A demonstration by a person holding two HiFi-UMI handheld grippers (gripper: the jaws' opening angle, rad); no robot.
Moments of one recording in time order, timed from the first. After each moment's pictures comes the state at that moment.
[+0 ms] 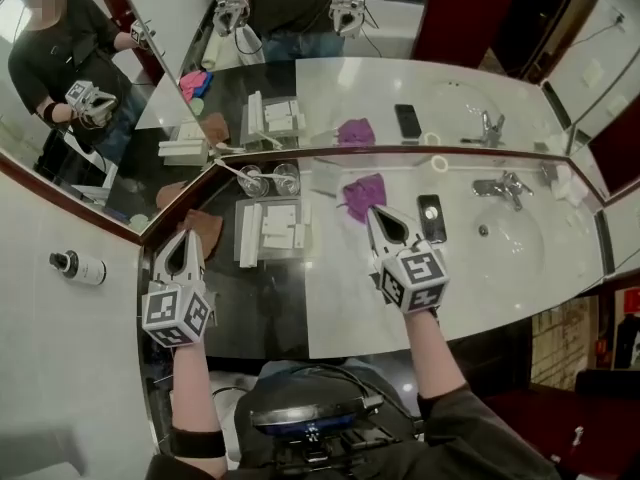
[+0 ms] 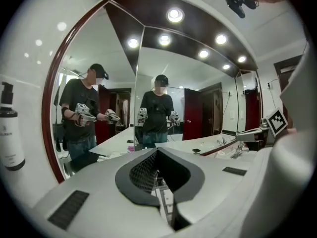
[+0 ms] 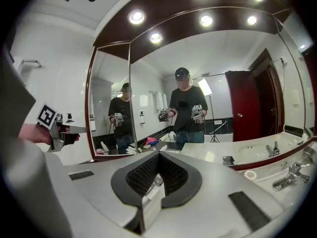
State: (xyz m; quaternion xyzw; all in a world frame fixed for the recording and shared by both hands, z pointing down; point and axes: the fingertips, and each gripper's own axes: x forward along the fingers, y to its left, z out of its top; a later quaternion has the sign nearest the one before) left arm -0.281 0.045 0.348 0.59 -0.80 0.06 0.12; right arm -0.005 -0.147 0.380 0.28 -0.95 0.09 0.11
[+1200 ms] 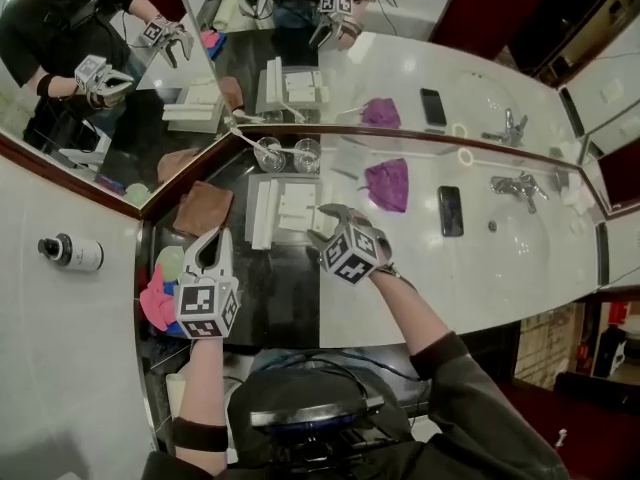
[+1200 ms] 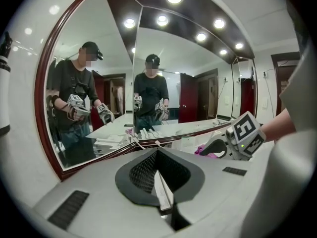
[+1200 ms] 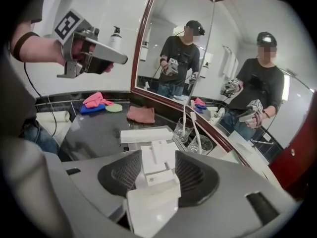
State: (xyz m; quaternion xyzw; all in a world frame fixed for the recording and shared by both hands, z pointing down) left arm -0.295 0.053 0.452 0.61 -0.76 0.13 0.15; right arm -0.169 -0.062 0.581 0.01 -0.91 -0.11 0.40
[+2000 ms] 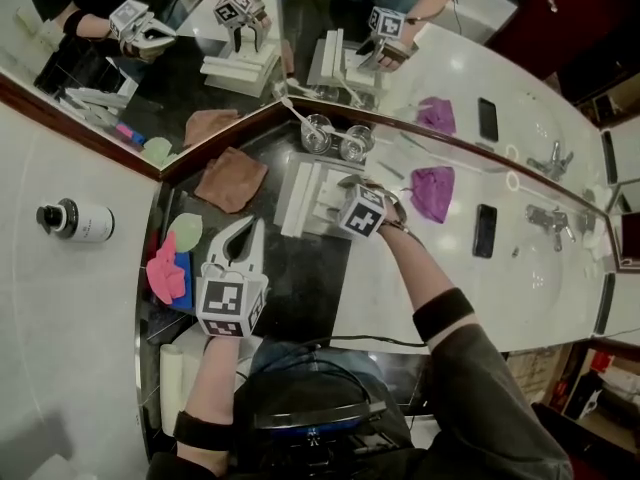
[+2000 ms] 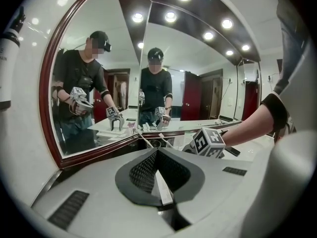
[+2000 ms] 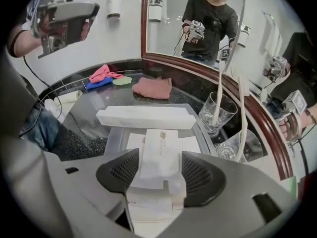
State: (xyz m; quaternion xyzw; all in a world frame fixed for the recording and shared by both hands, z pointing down) left arm -0.306 0.061 0.479 0.60 -0.77 0.12 0.18; right arm -0.231 -0.081 0.698 -0.14 -0.83 -0.11 0.53
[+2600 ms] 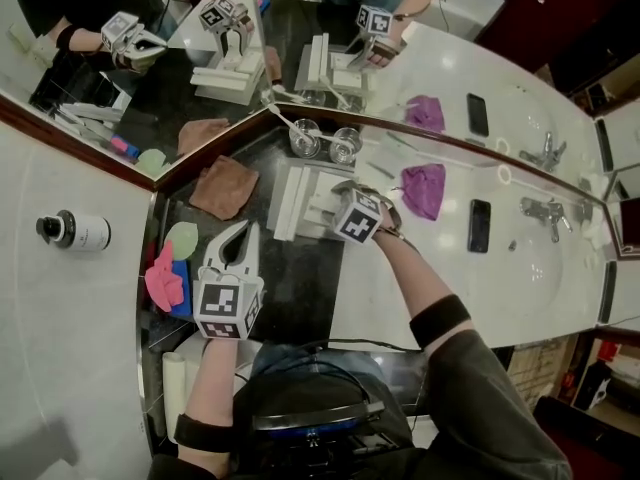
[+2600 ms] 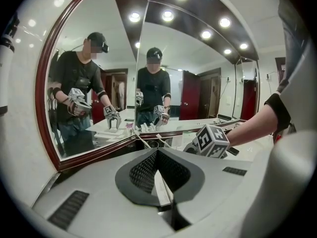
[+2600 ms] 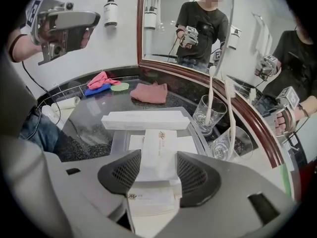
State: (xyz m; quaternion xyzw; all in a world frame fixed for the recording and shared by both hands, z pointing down) left arm -0.300 0.056 0.478 0.61 -0.76 0.12 0.18; right arm -0.227 -0.080 0.676 -0.12 -0.85 -0.09 0.51
